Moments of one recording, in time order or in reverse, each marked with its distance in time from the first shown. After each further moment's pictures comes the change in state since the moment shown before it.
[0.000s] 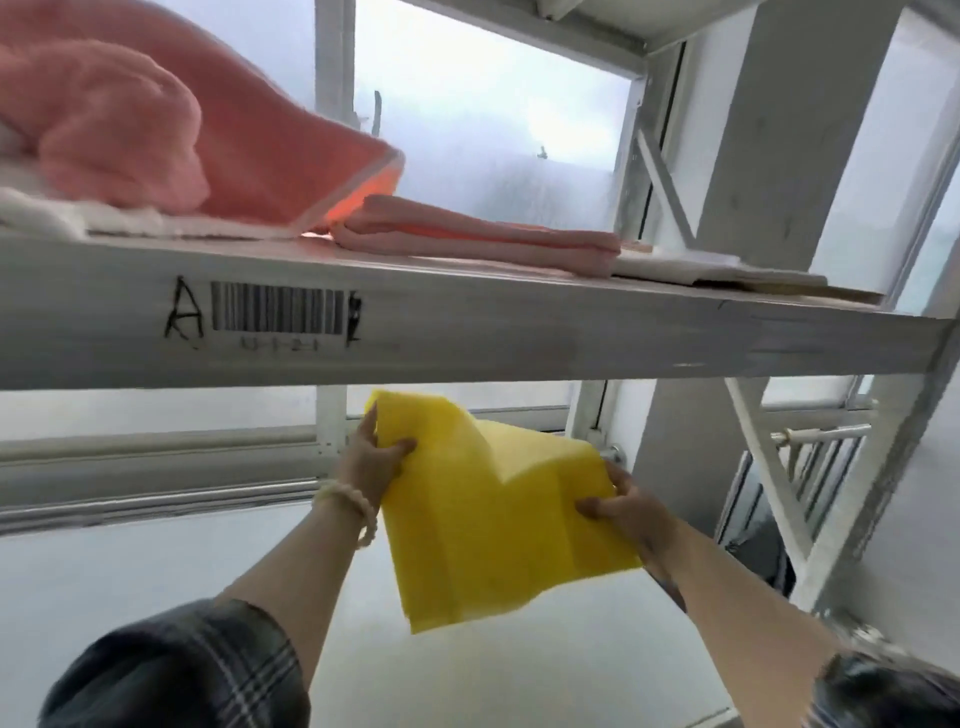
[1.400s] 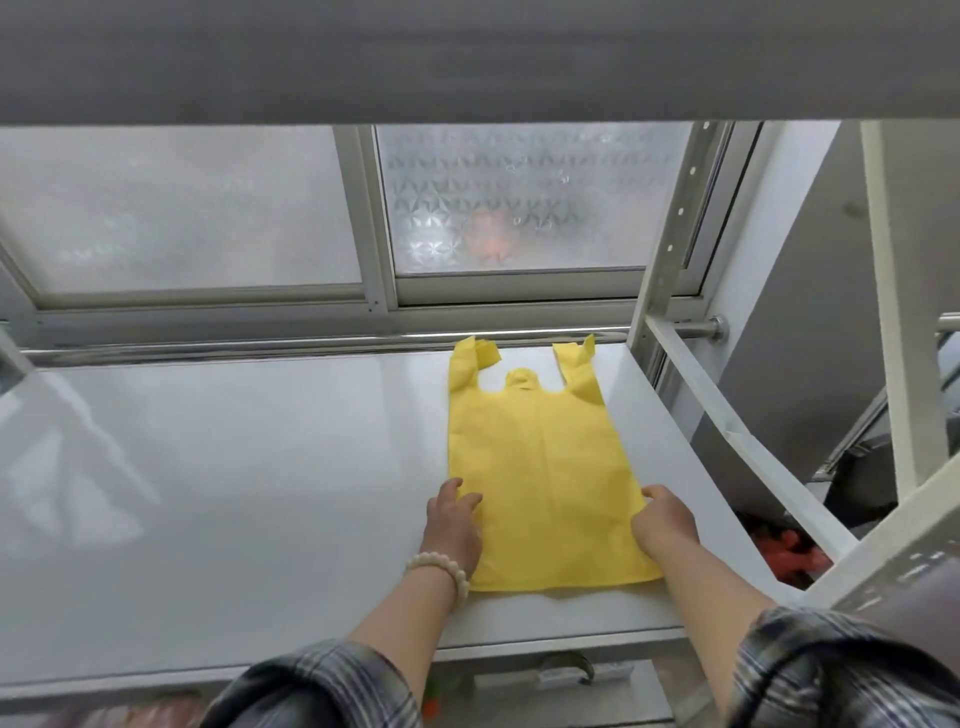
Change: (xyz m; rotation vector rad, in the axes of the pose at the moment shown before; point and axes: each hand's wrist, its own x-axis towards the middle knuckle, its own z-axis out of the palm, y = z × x) left_hand -0.107 -0.179 0.136 1.031 -0.012 -0.297; right_hand 0.061 0.183 -0.042 -0.657 0.220 0.370
